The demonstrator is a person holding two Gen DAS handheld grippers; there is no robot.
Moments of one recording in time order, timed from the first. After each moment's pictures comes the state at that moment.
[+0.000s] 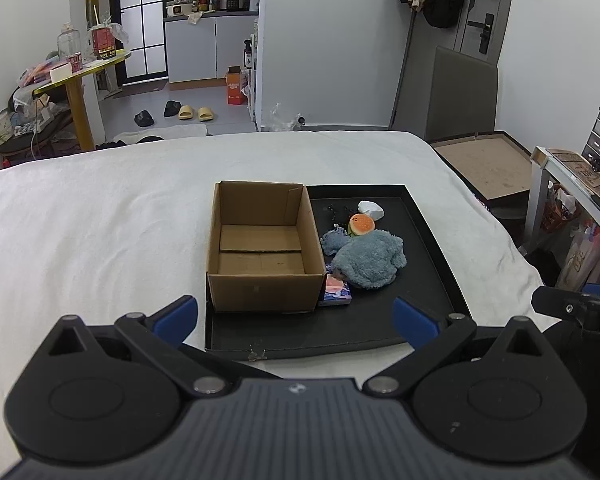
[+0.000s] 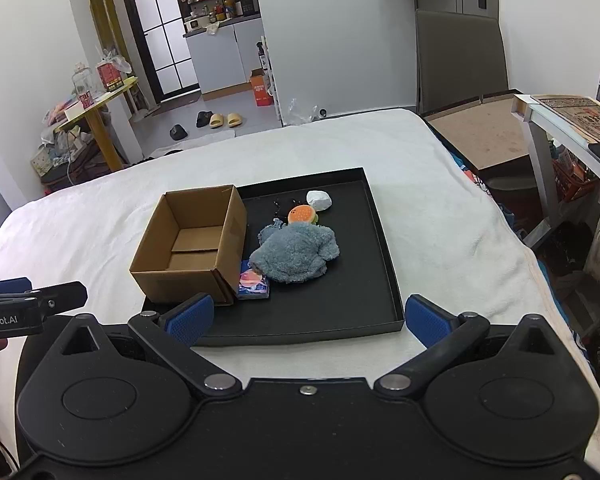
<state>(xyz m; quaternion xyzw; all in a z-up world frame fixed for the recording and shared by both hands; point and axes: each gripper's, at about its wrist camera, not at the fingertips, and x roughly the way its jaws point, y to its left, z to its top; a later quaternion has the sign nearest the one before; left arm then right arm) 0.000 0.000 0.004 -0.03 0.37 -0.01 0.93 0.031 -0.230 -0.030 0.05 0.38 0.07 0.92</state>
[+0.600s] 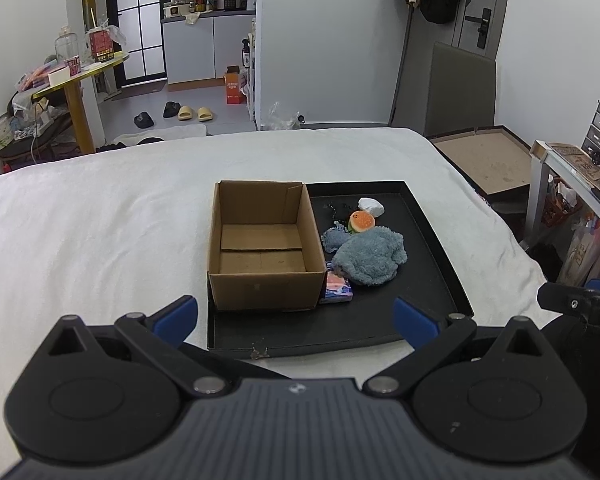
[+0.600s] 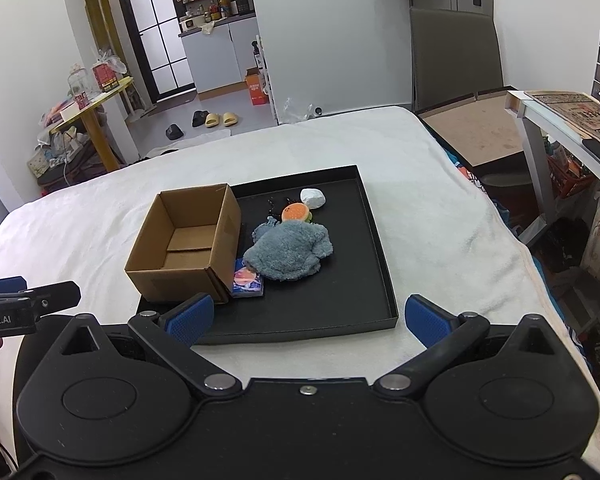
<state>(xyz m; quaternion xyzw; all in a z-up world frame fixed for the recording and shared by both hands) -0.001 -0.002 0.005 -0.02 0.38 -0.01 0.93 0.029 -0.236 -0.031 0.05 0.38 0.07 0.92</state>
